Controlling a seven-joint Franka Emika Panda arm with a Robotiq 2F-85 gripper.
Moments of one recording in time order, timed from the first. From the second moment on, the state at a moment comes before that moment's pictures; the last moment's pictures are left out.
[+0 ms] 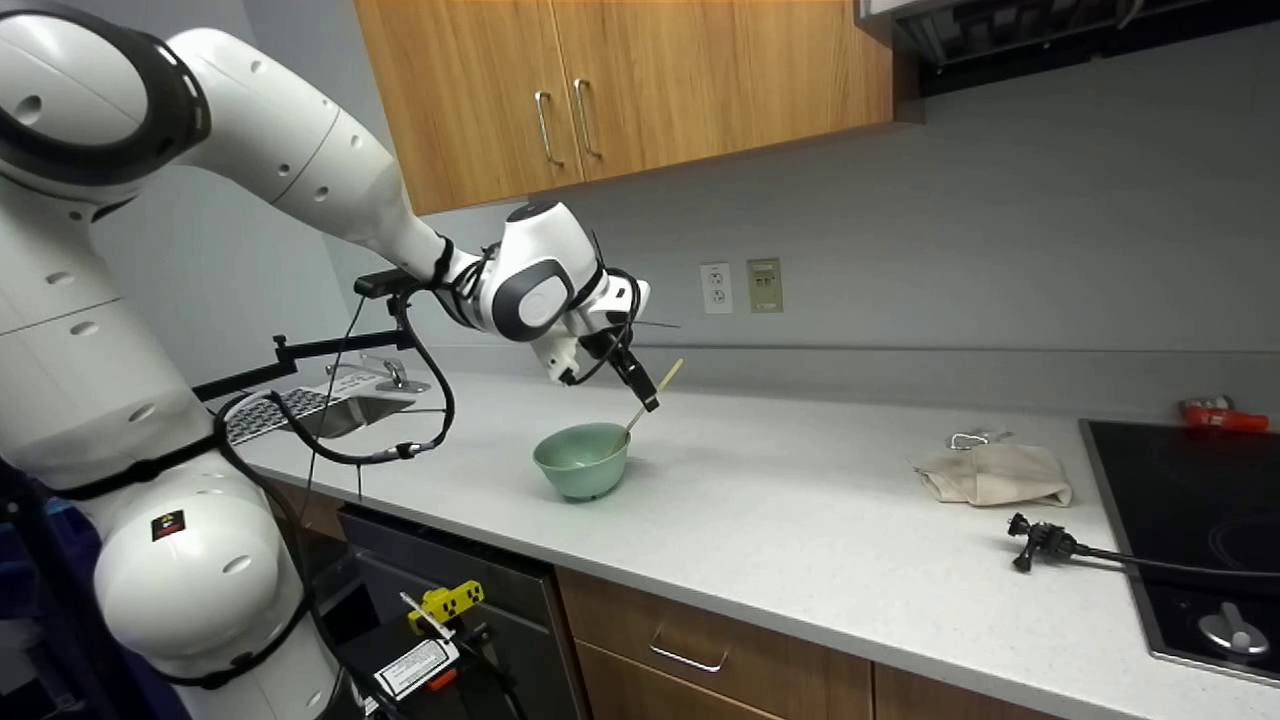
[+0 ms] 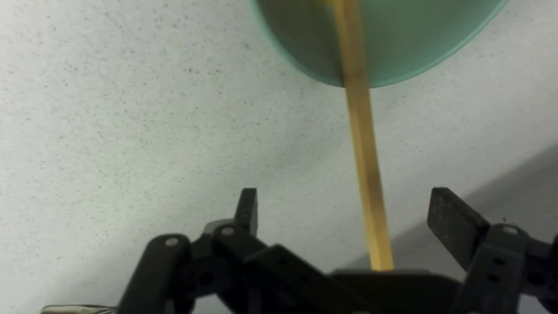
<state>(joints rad) 0.10 -0.15 0.13 -2.49 0.15 2.80 0.36</state>
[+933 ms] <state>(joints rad) 0.09 -0.37 0.16 -2.41 0.07 2.35 0.32</state>
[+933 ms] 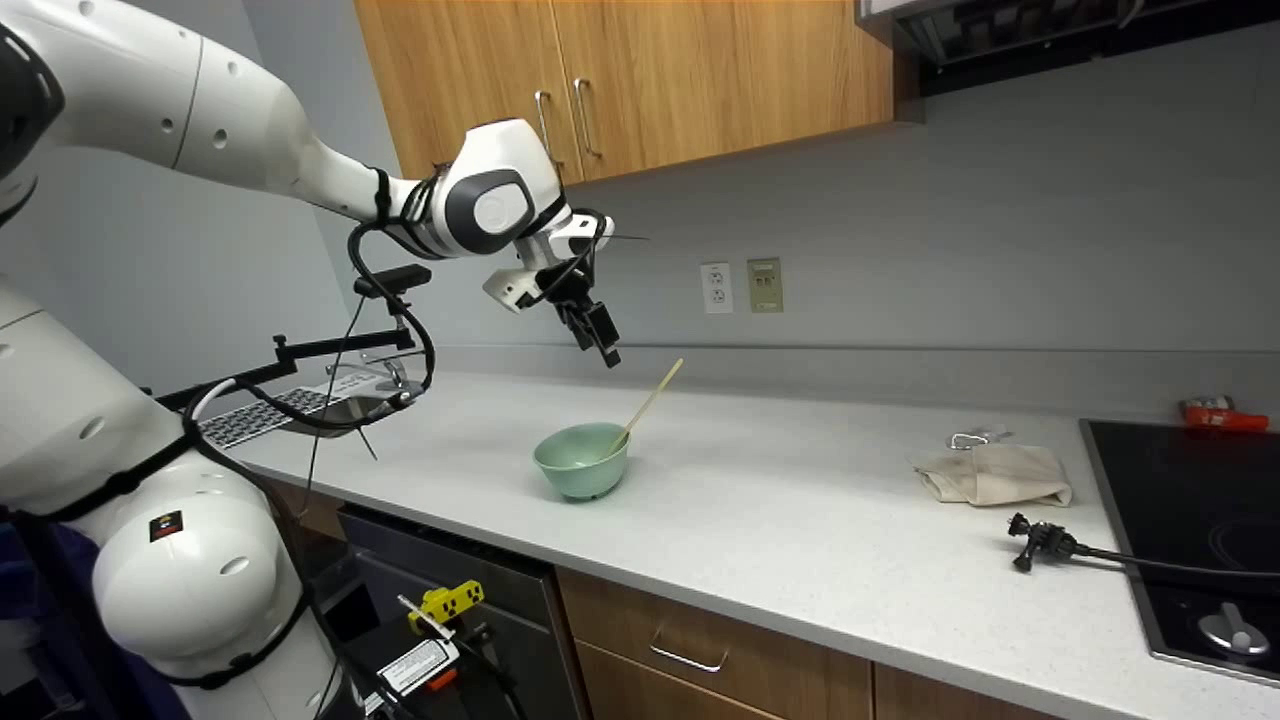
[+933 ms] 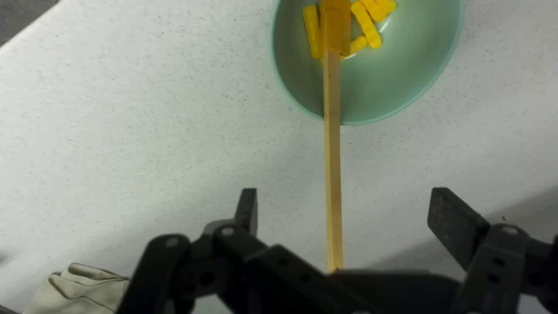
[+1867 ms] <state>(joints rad) 0.08 -0.42 0.15 -2.40 0.04 2.29 0.29</state>
